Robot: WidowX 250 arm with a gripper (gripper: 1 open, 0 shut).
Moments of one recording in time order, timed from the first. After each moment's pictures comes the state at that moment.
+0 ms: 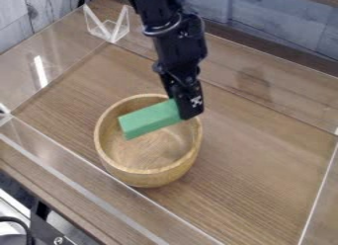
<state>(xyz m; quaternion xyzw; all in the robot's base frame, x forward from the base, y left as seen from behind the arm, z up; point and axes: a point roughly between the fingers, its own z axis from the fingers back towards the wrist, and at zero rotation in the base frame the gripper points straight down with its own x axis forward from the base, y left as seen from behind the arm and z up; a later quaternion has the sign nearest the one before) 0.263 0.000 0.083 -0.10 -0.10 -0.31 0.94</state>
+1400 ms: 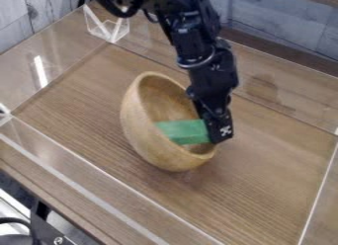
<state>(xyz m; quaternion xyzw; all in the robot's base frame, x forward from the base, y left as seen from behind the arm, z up) 0.269 -0.031 0.045 -0.10 -0.09 -0.35 0.93</state>
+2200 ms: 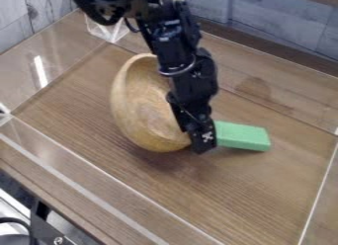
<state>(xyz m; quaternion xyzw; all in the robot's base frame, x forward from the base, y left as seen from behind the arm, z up) 0.259 -0.012 0.051 -0.11 -0.09 -0.28 0.95</state>
